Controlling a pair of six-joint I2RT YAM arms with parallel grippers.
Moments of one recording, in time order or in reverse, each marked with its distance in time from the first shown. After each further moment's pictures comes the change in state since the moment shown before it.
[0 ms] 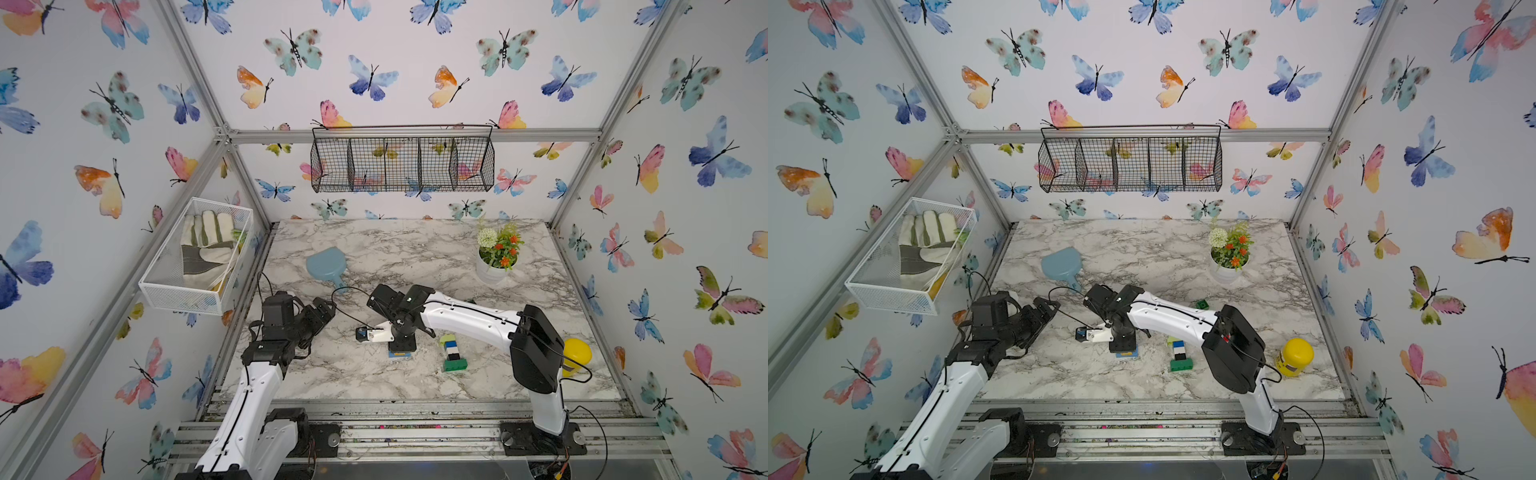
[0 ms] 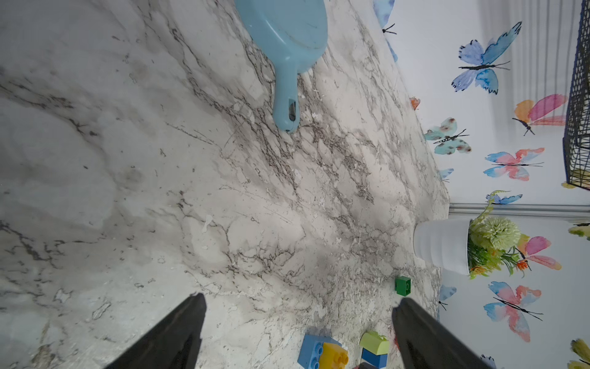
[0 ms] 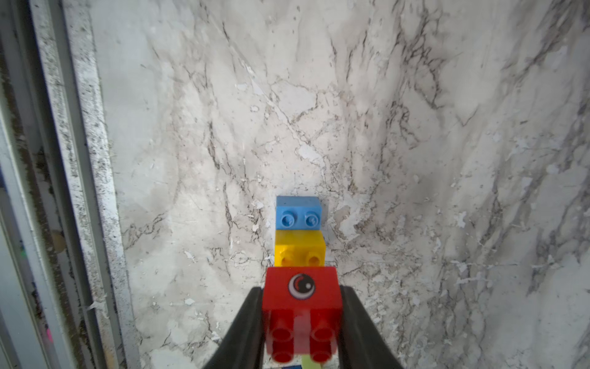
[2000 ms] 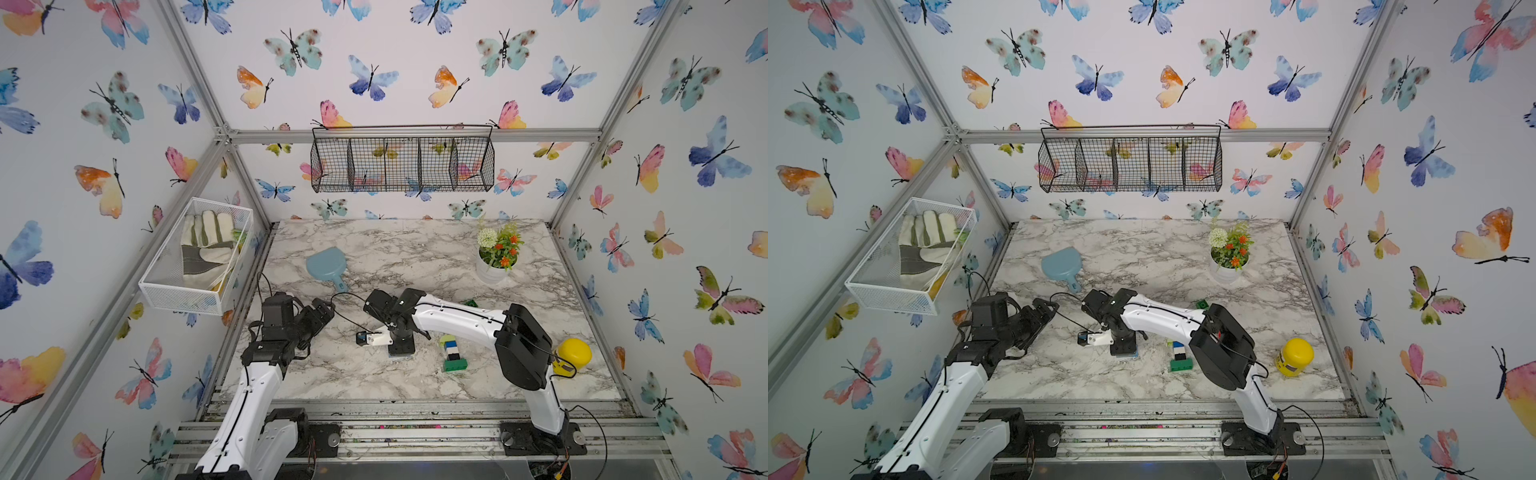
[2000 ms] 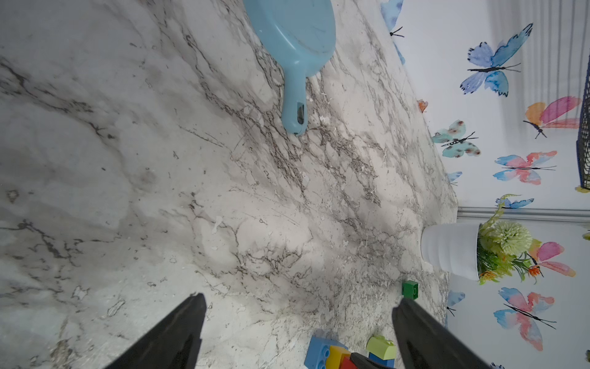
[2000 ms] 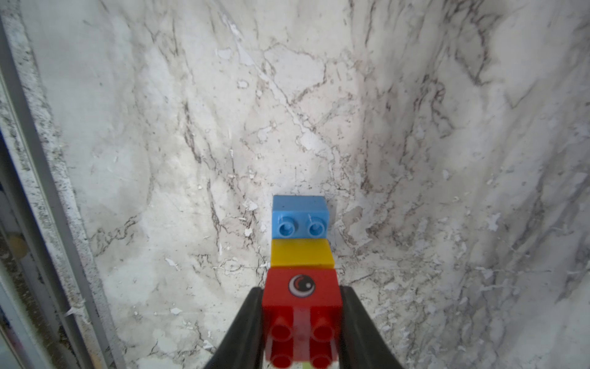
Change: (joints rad) left arm 0.002 0.000 0.000 -0.011 -0.020 0.006; right arm -0.006 0.071 0.014 -0.006 0.011 0.028
